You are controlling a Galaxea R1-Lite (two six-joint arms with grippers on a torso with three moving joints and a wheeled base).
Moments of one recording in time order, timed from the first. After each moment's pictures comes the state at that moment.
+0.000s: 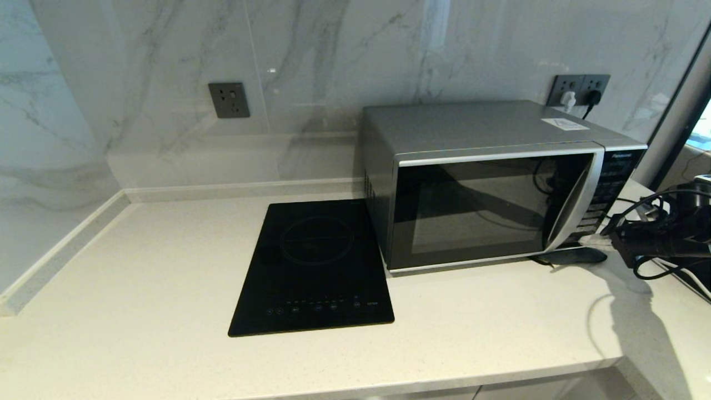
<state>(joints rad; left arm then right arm) 0.00 0.00 0.00 -0.01 0.02 -0.07 -0.47 2.37 -1.71 0.12 0.72 0.52</state>
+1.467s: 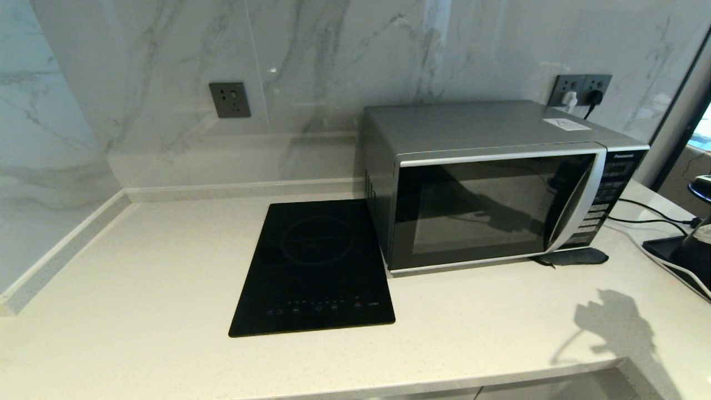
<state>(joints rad) 0.00 0.00 0.00 -0.01 0.02 -0.07 -0.39 1.37 -1.14 0.40 0.23 0.39</state>
